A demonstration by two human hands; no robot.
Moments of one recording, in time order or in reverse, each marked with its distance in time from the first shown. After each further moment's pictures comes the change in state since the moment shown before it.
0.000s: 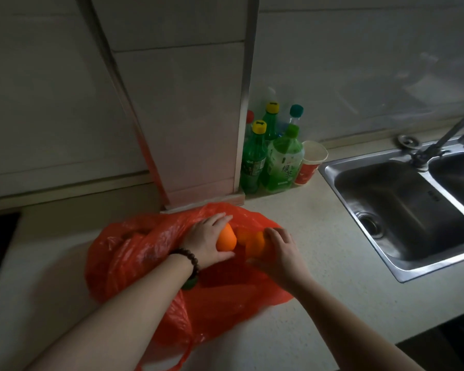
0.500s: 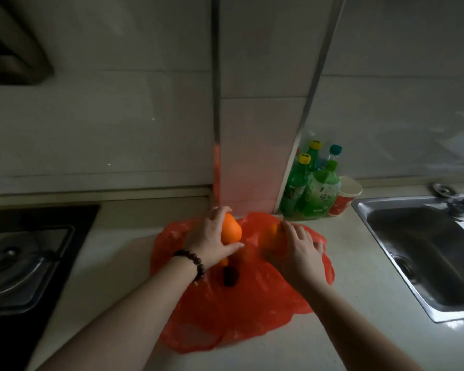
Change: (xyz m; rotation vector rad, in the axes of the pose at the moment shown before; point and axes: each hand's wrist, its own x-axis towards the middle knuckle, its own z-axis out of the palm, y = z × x) left_hand -0.102 -0.012 -0.082 -0.117 0.447 -0.127; right_hand -0.033 -0.109 -0.031 -0.193 0.200 -0.164
